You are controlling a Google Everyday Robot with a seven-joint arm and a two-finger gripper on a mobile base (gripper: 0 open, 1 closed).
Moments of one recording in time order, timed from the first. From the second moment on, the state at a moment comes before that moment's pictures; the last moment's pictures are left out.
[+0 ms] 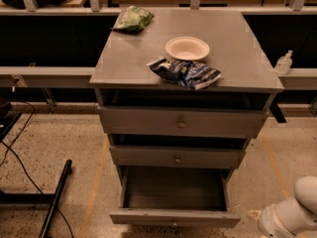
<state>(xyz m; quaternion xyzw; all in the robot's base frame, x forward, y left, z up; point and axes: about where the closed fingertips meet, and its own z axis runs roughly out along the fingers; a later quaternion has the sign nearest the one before) 0.315 -0.274 0.485 -0.46 0.84 0.29 0.08</state>
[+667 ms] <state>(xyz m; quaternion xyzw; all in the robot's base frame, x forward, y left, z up) 0.311 -0.252 0.356 -0.46 0.81 0.35 0.10</state>
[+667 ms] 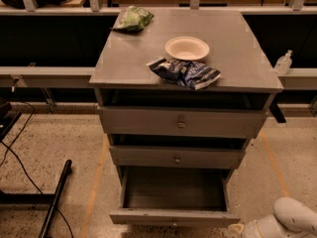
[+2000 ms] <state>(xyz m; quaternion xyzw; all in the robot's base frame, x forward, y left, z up) 0.298 -0.205 0.261 -0.48 0.76 0.43 0.06</state>
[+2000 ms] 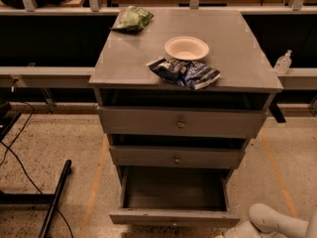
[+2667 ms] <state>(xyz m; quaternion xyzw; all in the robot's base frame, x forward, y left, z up) 0.315 -0.186 0.217 -0.48 0.76 0.42 0.11</state>
